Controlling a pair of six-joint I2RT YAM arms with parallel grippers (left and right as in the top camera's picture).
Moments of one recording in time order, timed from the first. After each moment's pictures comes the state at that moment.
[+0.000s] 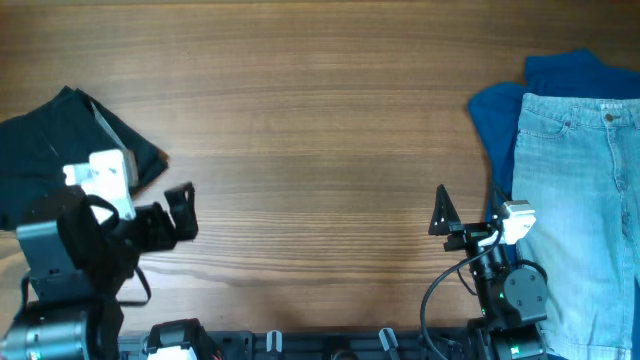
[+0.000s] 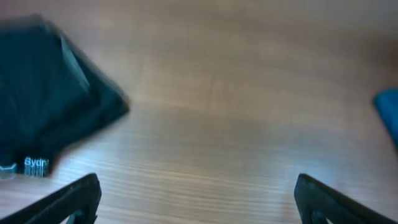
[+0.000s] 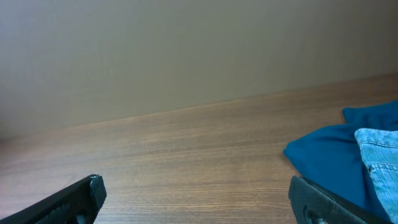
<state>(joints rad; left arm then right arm) 0.12 0.75 1.16 -1.09 0.17 -0.11 0.17 0.02 0.01 0.00 0.03 0.24</state>
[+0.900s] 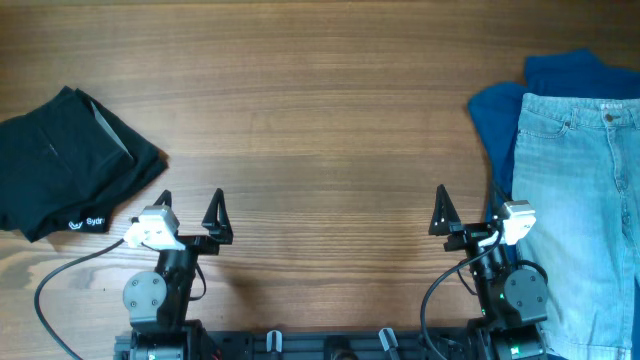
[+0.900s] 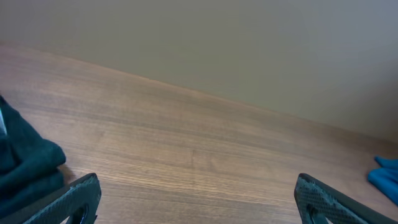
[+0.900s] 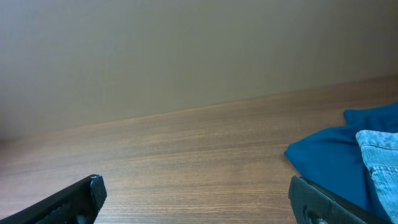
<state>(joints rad) 0.05 0.01 0.01 -0.06 0.16 -0.31 0.17 0.01 0.01 0.01 0.02 0.24</state>
